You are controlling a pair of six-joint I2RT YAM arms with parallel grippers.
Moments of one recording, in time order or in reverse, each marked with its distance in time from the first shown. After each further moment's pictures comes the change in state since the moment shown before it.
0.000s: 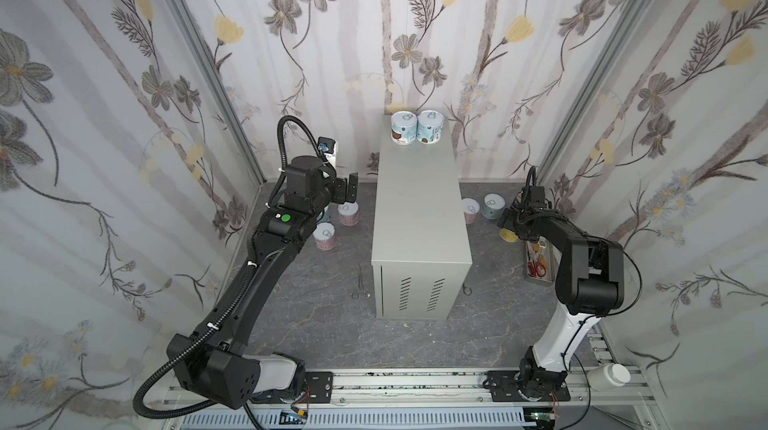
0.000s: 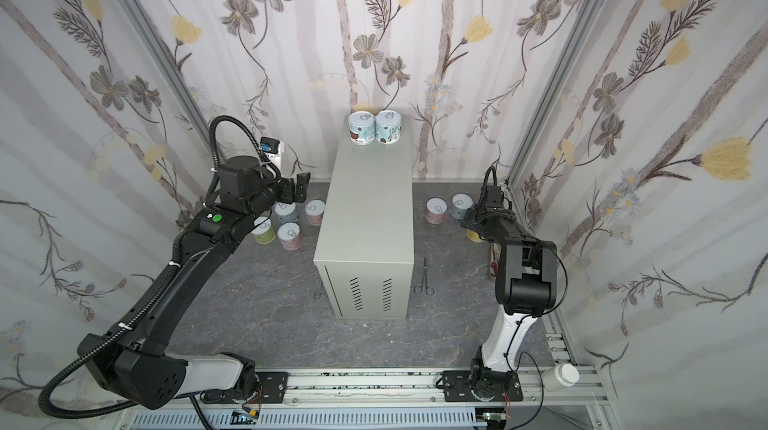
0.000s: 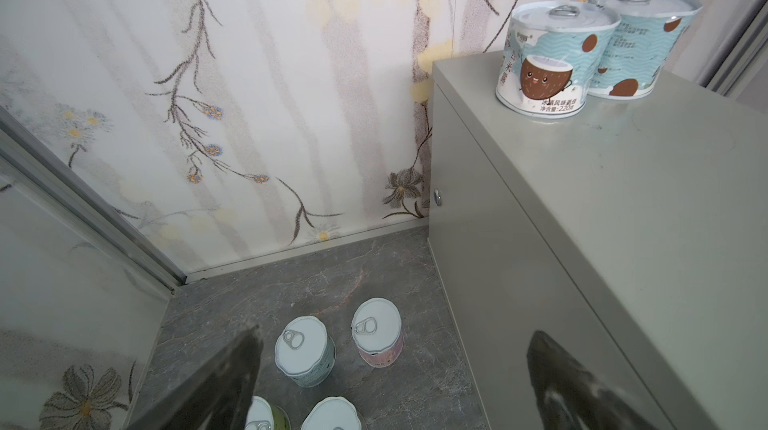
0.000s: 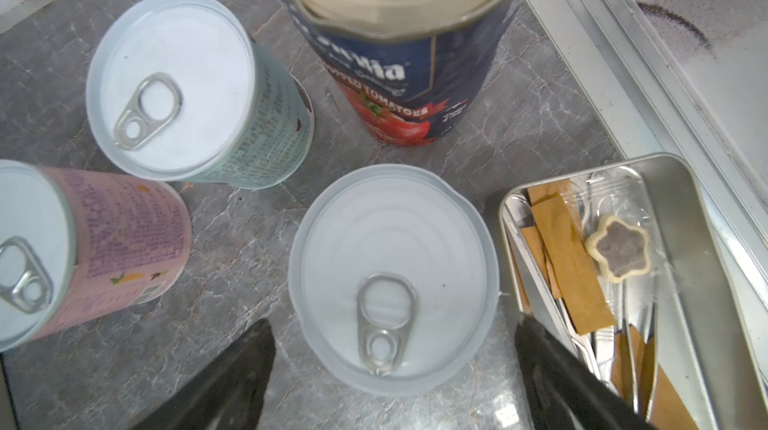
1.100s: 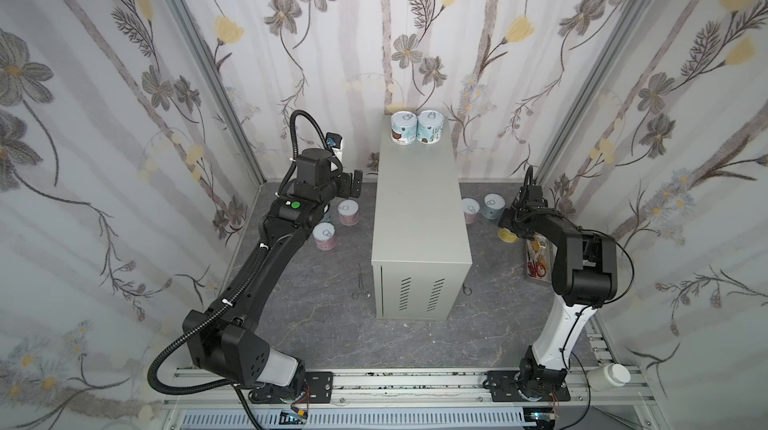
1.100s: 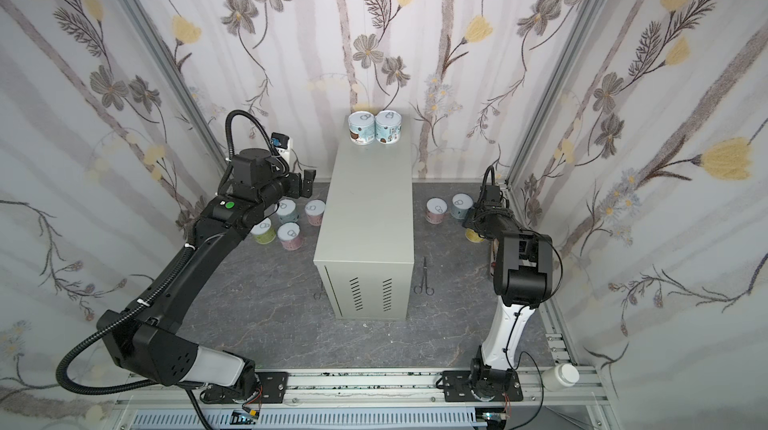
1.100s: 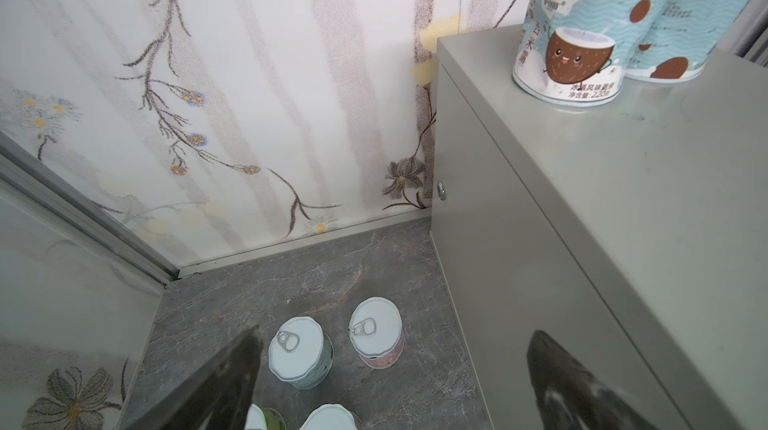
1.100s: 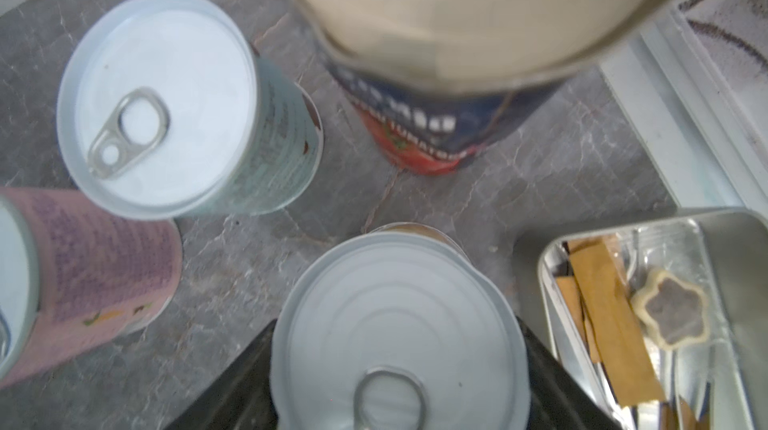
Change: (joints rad) left arm 0.000 0.103 0.079 -0.023 -0.004 0.000; right arm 0.002 0.050 0.031 0.002 -0.048 -0.045
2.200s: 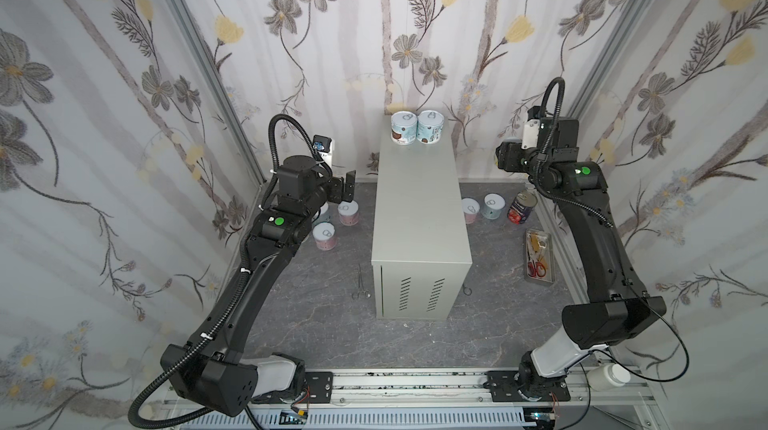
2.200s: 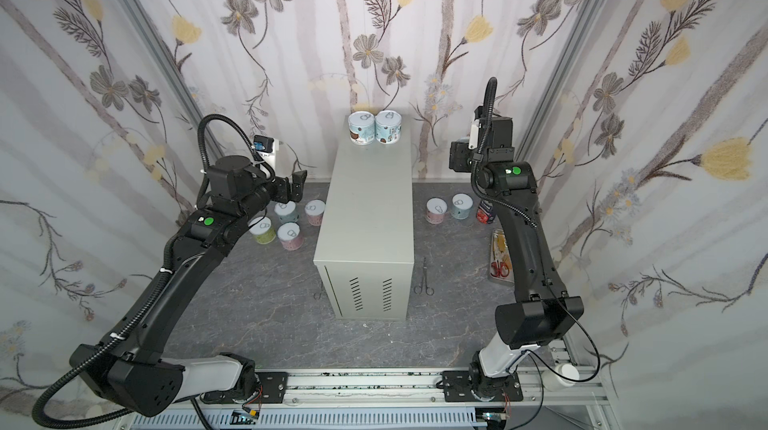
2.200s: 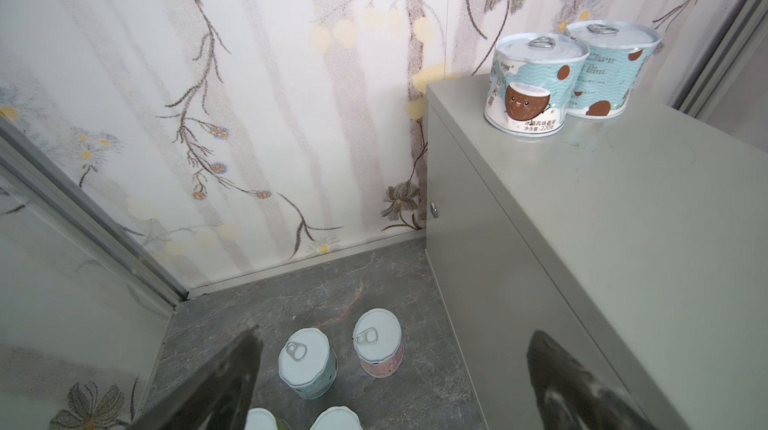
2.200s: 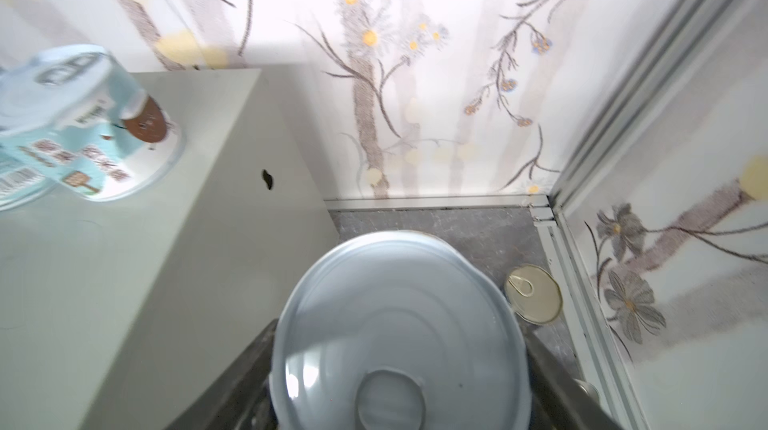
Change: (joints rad) left arm 0.015 -0.158 -0.083 0.031 0.039 0.017; right arm 0.267 -0.295 0.662 -0.385 0.003 -0.229
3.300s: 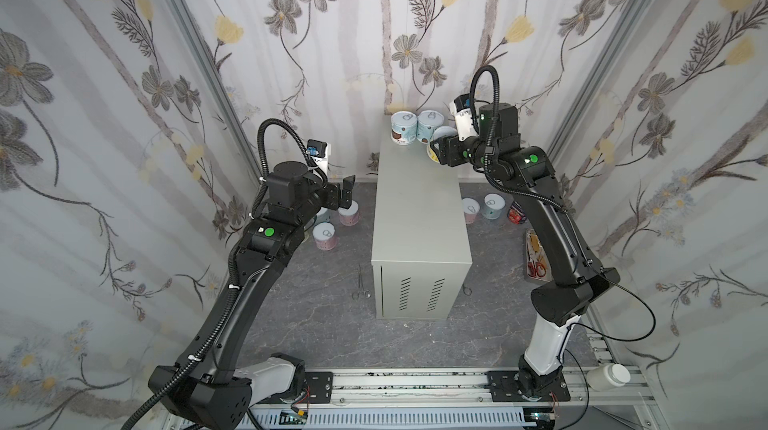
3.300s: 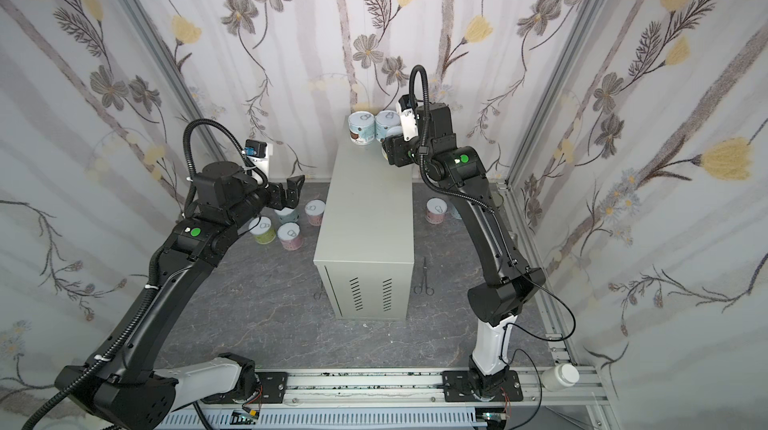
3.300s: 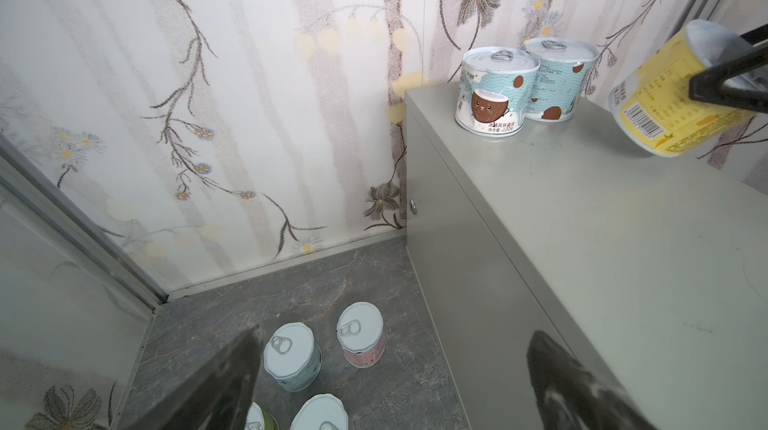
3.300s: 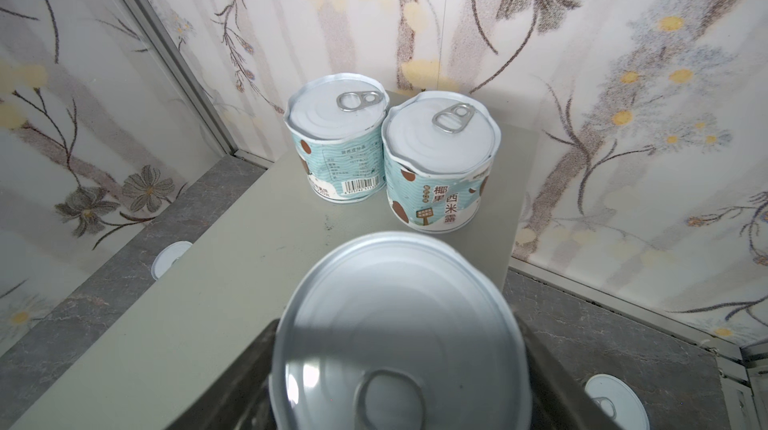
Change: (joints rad) left arm 0.001 -0.076 -0.030 -0.041 0.062 -0.023; right arm 0.287 0.219 0.312 -0.045 -0.085 -0.077
